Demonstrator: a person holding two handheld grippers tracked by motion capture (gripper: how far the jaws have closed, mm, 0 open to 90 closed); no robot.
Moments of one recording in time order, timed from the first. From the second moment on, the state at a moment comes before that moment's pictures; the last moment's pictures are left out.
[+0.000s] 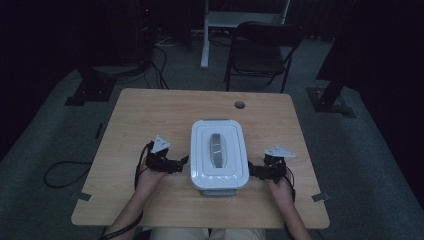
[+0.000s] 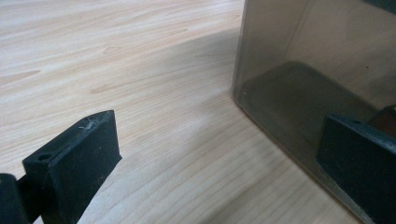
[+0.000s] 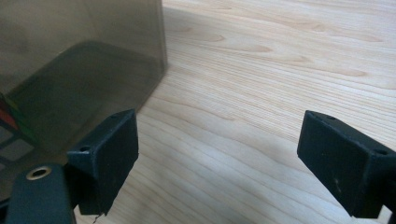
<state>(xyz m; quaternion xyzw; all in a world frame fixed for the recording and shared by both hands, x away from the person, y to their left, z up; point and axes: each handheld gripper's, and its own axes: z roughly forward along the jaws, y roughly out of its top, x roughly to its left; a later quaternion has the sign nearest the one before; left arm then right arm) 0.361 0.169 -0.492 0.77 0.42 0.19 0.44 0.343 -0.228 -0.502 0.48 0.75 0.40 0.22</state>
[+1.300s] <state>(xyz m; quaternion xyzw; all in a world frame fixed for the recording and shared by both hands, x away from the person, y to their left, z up) 0.324 0.300 -0.506 0.70 0.55 0.22 0.39 0.303 -0.310 -0.512 0.56 0.70 0.36 0.26</state>
